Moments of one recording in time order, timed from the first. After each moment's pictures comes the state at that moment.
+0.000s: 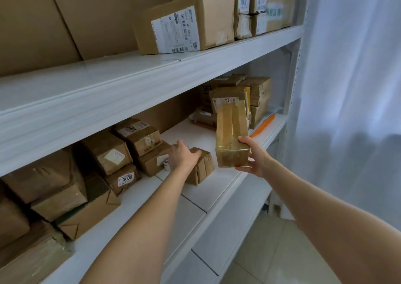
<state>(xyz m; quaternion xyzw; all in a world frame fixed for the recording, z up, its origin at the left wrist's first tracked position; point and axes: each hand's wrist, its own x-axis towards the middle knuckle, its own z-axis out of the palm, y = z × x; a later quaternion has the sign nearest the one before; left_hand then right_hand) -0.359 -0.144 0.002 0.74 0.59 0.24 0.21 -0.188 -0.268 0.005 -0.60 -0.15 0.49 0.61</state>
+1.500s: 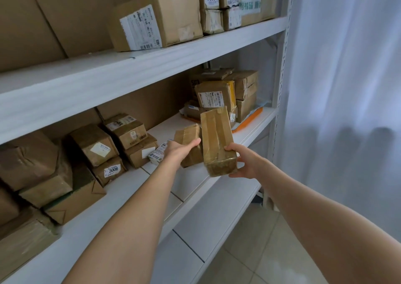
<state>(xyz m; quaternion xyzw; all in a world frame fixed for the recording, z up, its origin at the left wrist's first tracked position) -0.319 -0.197 0.014 0.60 0.63 0.24 0.44 -0.149 -0.317 -0.011 -0.59 -0.18 0.59 0.52</state>
